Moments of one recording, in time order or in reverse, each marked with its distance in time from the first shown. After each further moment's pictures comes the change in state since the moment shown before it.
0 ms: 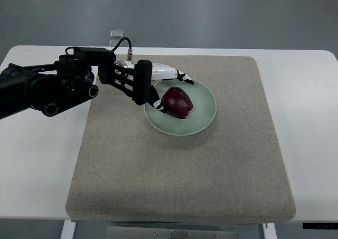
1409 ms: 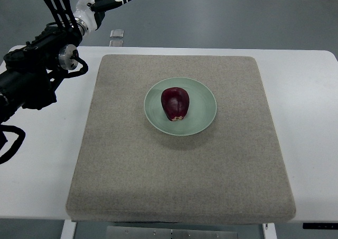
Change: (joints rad) left arm 0.011 -0.185 -0.243 0.587 -1.424 0.125 0.031; right arm 0.000 0.000 0.000 0.000 0.000 0.000 0.000
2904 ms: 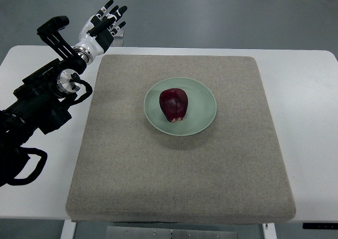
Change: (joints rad) left arm 0.129 -0.085 -0.218 0.127 -0.123 -0.289 0.022; right arm 0.000 0.000 0.000 0.000 0.000 0.000 0.000
